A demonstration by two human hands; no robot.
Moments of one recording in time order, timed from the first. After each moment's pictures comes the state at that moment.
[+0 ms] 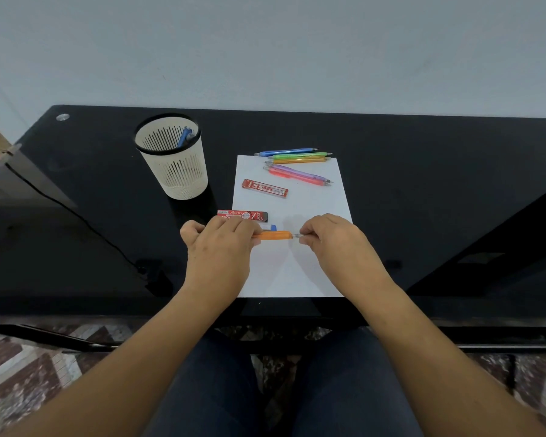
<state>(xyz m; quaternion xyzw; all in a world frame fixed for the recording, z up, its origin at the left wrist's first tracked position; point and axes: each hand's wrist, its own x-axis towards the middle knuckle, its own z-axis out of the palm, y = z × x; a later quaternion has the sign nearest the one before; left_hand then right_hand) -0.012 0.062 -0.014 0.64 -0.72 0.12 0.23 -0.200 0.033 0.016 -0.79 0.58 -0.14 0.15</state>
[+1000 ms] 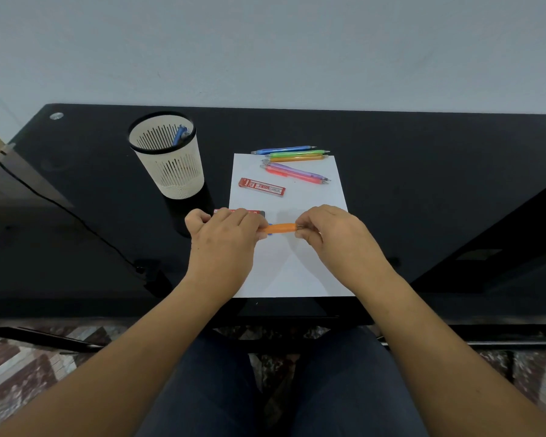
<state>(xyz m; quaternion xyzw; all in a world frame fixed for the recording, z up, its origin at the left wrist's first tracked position) -0.016 0.051 -0.011 0.60 -0.75 0.15 0.26 -0.203 0.031 0.024 -0.81 0.54 -0.18 0.12</state>
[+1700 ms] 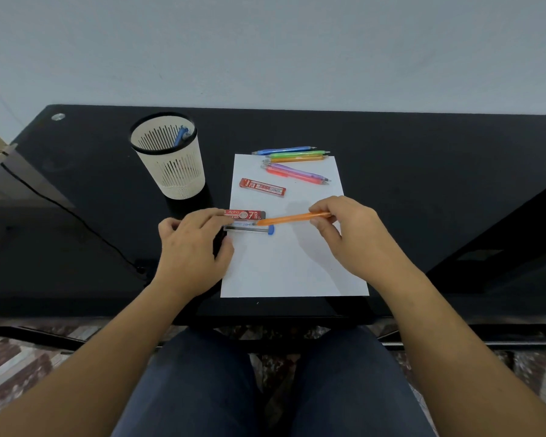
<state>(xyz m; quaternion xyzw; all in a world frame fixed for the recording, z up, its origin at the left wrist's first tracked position) 0.033 0.047 -0.036 0.64 -0.73 0.06 0.21 -0.219 0.026 0.030 -0.77 0.57 -0.22 0.18</state>
